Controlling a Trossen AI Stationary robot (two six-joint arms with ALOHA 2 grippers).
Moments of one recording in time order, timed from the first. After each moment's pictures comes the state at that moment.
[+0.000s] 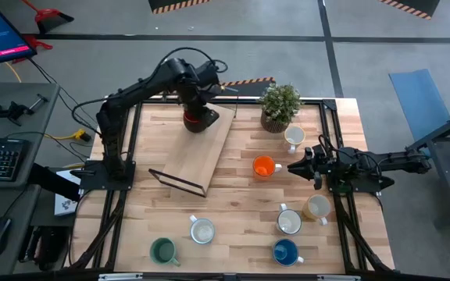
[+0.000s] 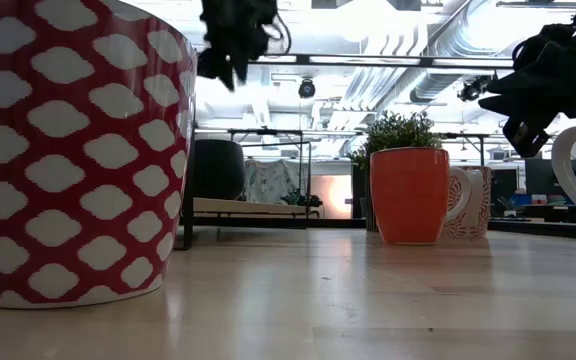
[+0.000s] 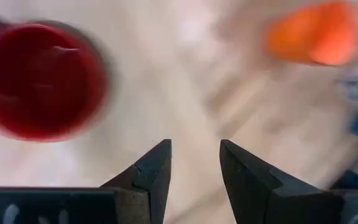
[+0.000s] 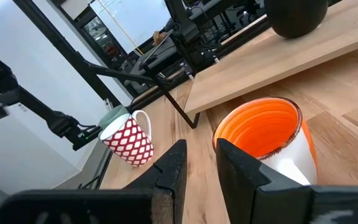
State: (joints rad) left arm 0.47 1.88 2.07 -1.56 0.27 -0.34; right arm 0.10 0.07 0.05 -0.08 0.04 0.58
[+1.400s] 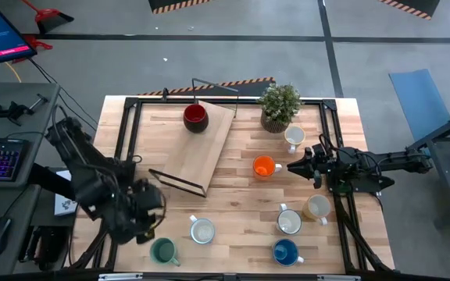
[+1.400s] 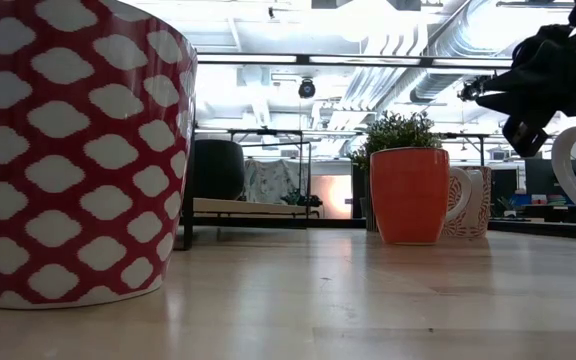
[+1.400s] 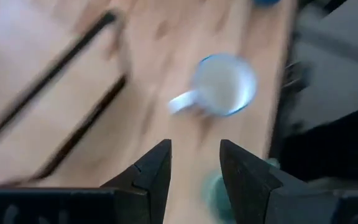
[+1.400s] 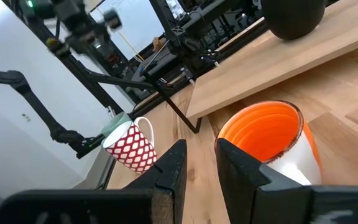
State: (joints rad) left arm -0.88 1.36 1.38 -1.13 -0.51 -1.10; right arm 0.10 0.08 0.05 -0.04 0.06 0.63
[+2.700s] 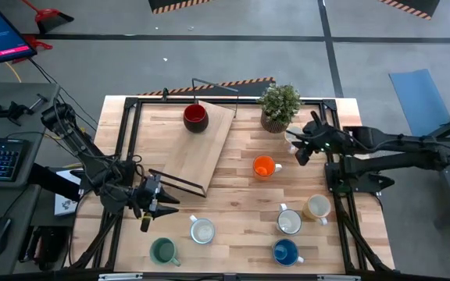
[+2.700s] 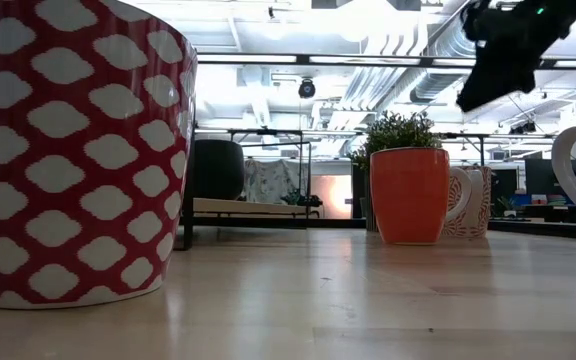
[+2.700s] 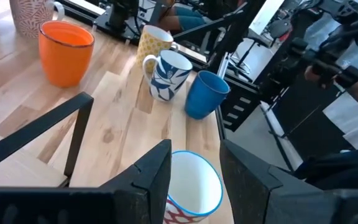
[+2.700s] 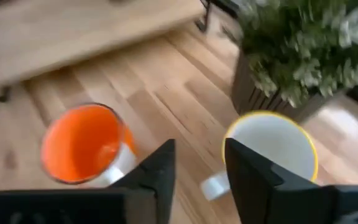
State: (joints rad) left arm -0.84 0.96 0.59 0.02 -0.68 -0.70; right arm -0.12 0.76 0.75 -0.83 0.33 0.47
